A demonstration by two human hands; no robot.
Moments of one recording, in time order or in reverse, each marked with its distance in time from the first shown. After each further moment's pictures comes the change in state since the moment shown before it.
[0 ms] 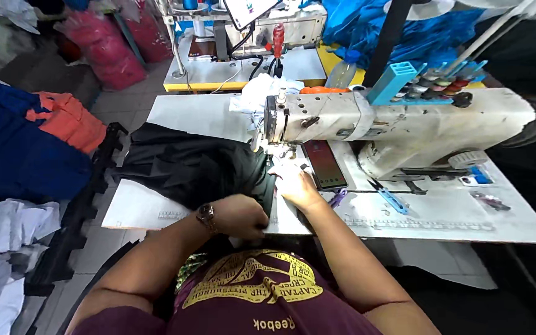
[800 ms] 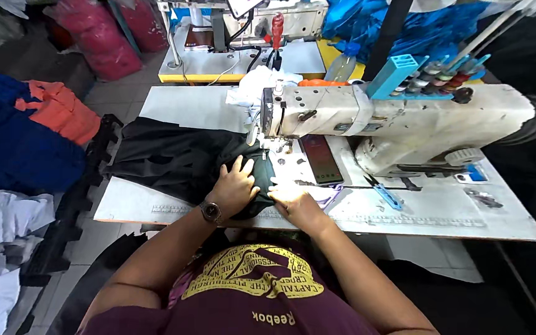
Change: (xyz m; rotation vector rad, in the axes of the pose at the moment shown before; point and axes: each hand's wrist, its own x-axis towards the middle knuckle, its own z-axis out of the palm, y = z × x) left_hand 0.038 -0.033 0.033 0.241 0.367 -0.487; right_hand -0.061 0.015 0.009 -0.008 0.049 -0.410
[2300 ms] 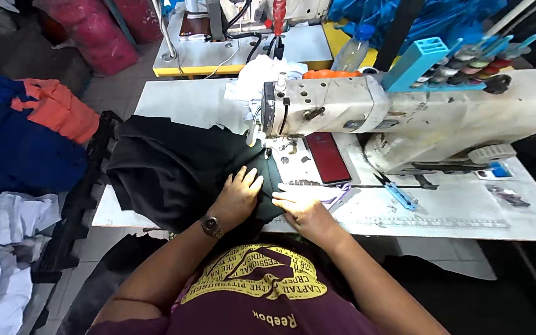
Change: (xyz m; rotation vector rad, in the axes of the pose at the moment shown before) left_hand -0.005 0.000 0.040 -0.142 0.241 0.087; right_hand -0.015 -0.002 -0.004 0.056 0.013 0.015
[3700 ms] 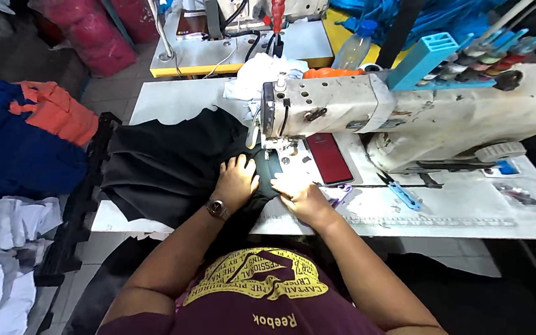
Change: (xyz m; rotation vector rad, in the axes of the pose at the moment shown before) left_hand 0.036 -0.016 -0.007 0.076 -0.050 -0.181; right_hand 0.033 0.014 0.006 0.016 0.027 0.108
